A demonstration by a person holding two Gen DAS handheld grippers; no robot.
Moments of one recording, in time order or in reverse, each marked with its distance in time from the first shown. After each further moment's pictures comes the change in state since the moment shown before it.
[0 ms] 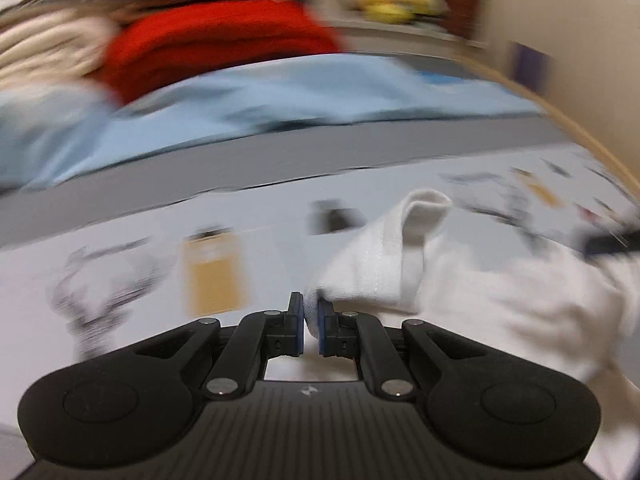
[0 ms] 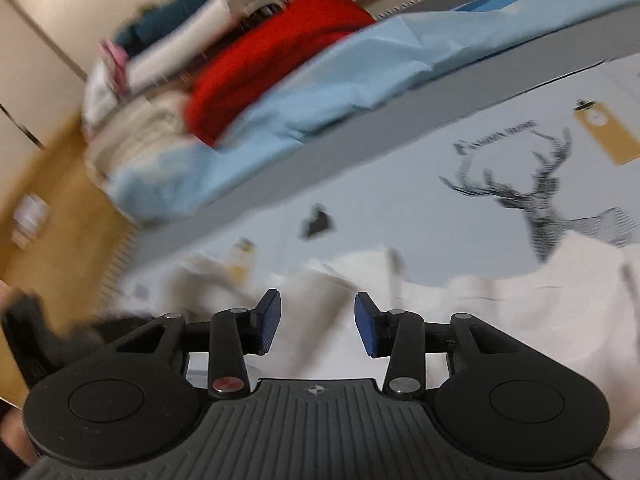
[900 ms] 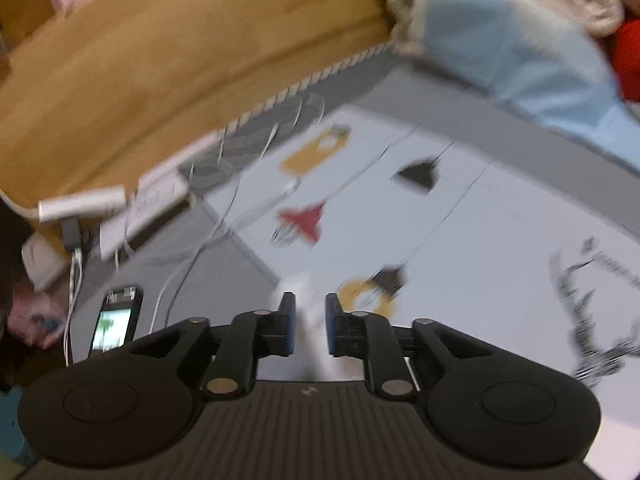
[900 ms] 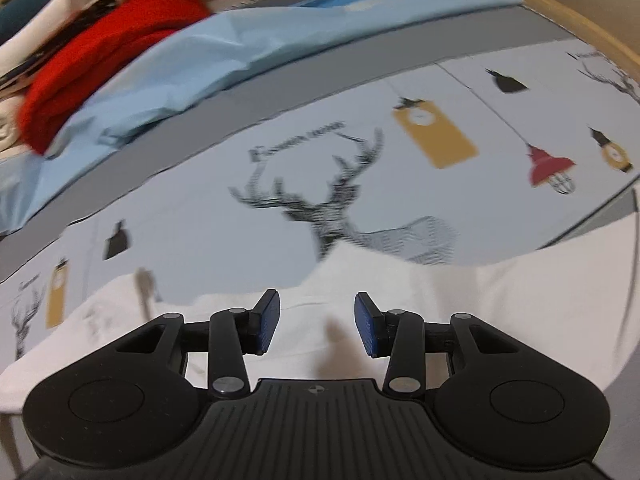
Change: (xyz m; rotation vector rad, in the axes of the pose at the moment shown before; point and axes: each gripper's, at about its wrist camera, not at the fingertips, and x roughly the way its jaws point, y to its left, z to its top) left arm -0.047 0.261 -0.025 -0.613 0.157 0.948; right arm -0.012 -0.092 0.023 0.093 0.009 -0.456
